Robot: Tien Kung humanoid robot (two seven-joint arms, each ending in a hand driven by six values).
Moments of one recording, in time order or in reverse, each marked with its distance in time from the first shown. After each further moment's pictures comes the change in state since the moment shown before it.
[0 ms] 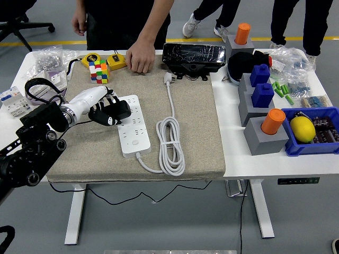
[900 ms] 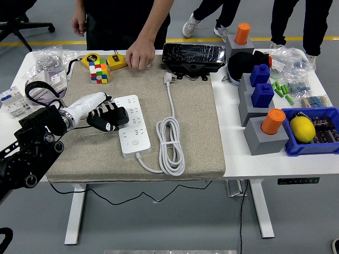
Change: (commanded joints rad) left arm 0.012 0.007 0.008 0.009 -0.012 -0.037 0.005; right arm -0.002 0.000 -0.001 0.000 0.000 -0.001 -0.002
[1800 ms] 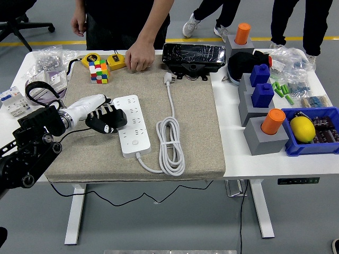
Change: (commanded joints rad) left arm -0.018 0.033 0.057 0.002 -0.015 -0.001 -0.003; right arm 0.003 -0.004 -0.007 0.000 0.010 -0.003 0.000
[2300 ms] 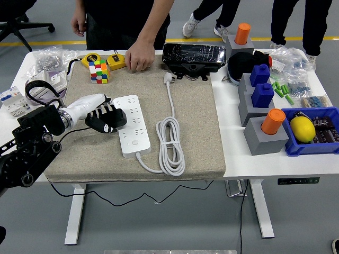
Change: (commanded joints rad) left arm -0.007 0.006 0.009 0.005 -0.004 0.009 -0.007; right arm 0.002 -0.002 -0.005 0.000 0.007 0.001 0.000
